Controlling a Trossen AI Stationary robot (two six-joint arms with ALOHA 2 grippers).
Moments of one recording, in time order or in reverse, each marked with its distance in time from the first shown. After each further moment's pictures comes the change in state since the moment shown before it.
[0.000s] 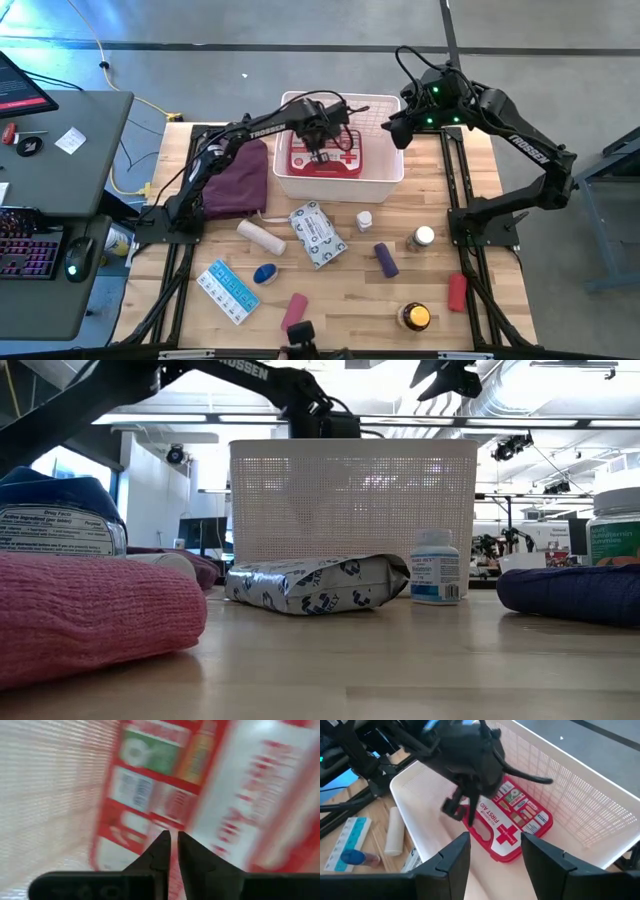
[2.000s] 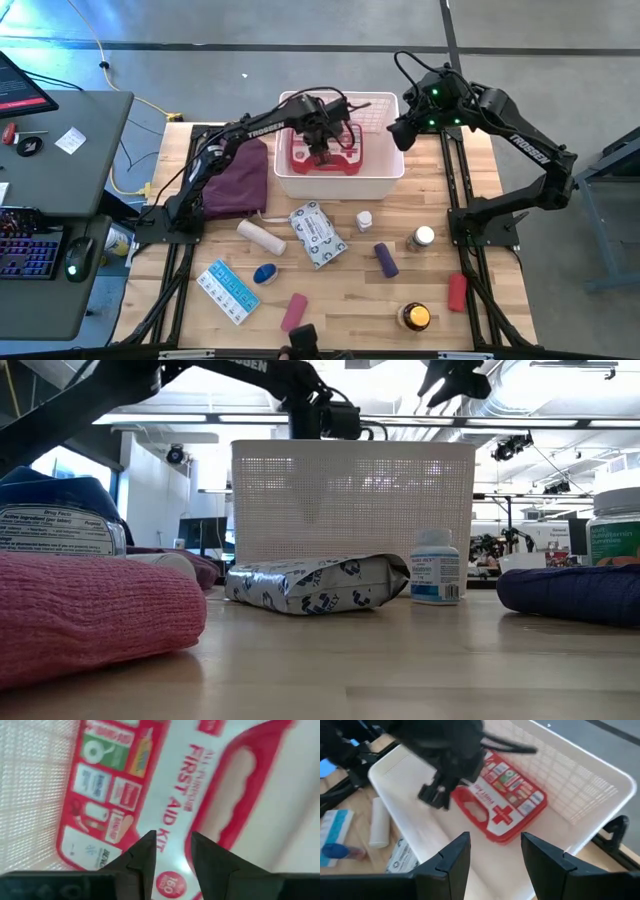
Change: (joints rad) left arm -0.007 0.003 0.070 -0.050 0.049 -0.021; right arm 0.000 -0.003 0.002 -0.077 0.041 0.001
